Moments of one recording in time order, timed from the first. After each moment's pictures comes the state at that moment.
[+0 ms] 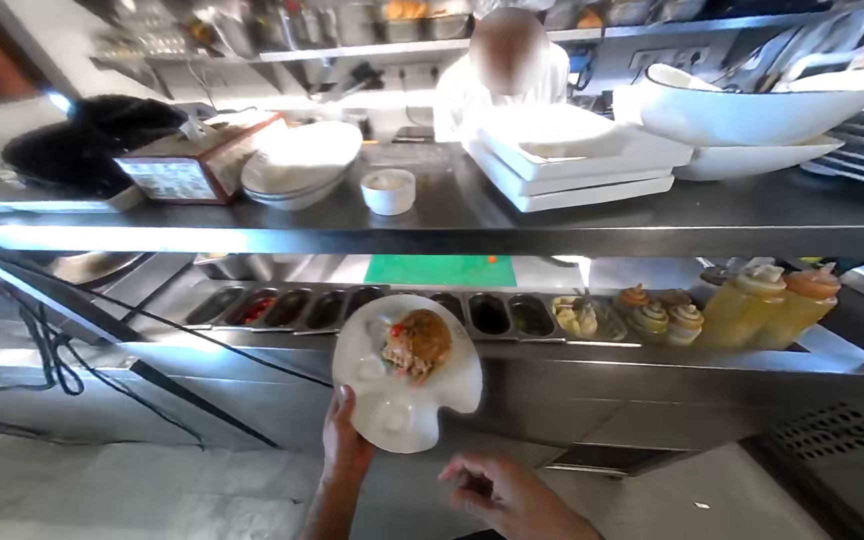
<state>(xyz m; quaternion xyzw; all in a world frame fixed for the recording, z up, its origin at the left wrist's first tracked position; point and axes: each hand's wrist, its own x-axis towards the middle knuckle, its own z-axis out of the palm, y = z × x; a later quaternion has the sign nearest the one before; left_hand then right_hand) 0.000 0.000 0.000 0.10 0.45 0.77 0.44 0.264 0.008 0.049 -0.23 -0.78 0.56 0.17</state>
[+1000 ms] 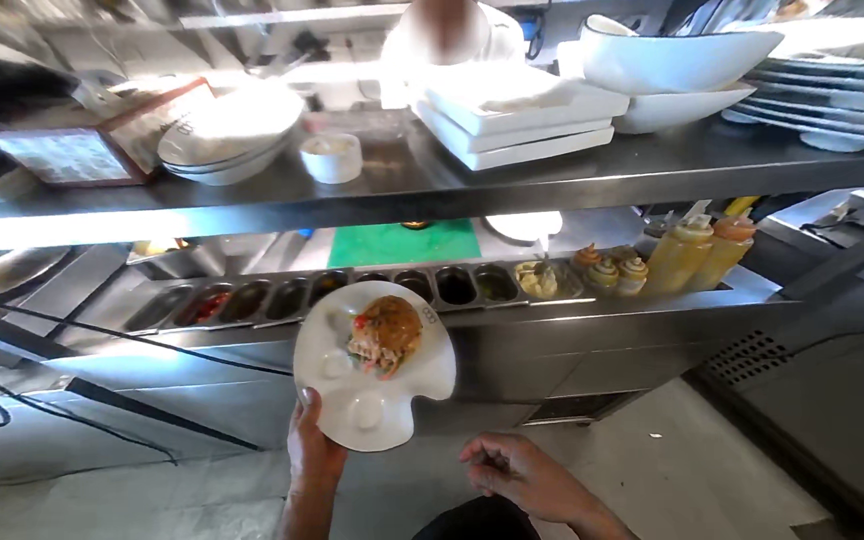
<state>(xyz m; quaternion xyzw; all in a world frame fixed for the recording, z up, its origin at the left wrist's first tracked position) 0.005 -0.028 0.003 0.12 0.45 0.77 0.44 0.315 -0.017 0.019 -0.32 -0.71 0.61 0.18</state>
